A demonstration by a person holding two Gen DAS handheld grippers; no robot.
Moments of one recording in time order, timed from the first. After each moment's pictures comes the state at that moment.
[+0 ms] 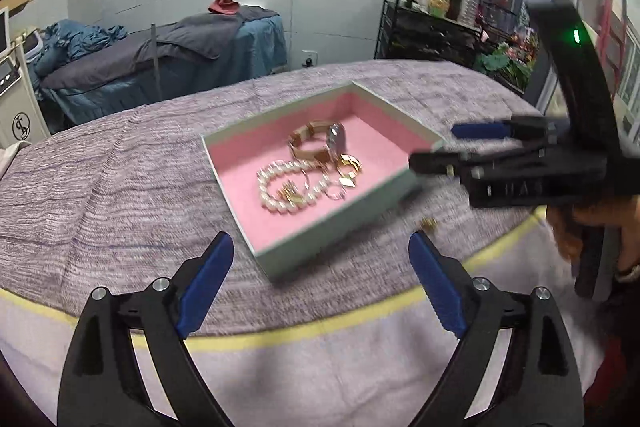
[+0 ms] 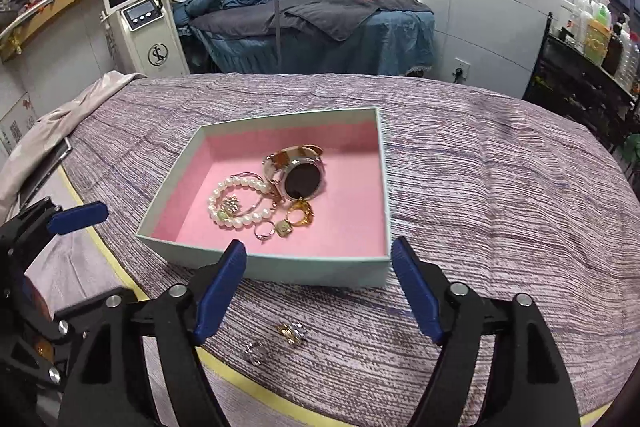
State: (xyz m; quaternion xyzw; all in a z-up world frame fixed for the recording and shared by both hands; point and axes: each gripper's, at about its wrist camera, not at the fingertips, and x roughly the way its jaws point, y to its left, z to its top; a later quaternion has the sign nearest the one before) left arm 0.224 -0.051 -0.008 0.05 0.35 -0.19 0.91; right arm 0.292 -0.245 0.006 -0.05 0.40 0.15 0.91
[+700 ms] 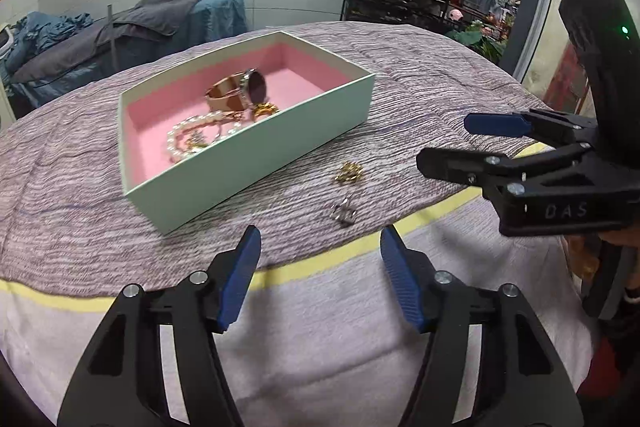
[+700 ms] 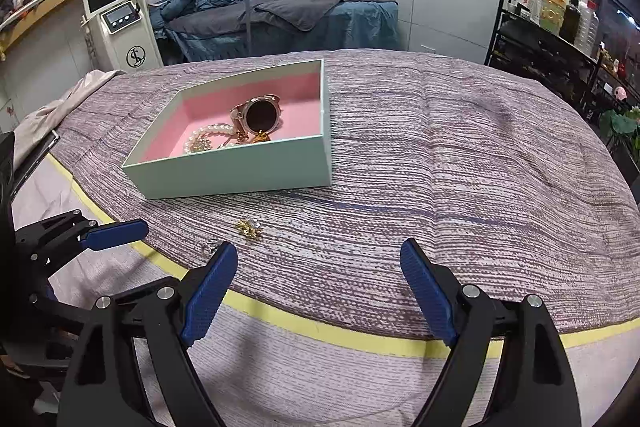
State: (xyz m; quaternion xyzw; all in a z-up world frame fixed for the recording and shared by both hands) left arm 0.211 -0.112 -0.046 0.05 0.38 -0.25 0.89; right arm 0.232 -0.287 -0.018 -0.03 0.40 0.10 0.91
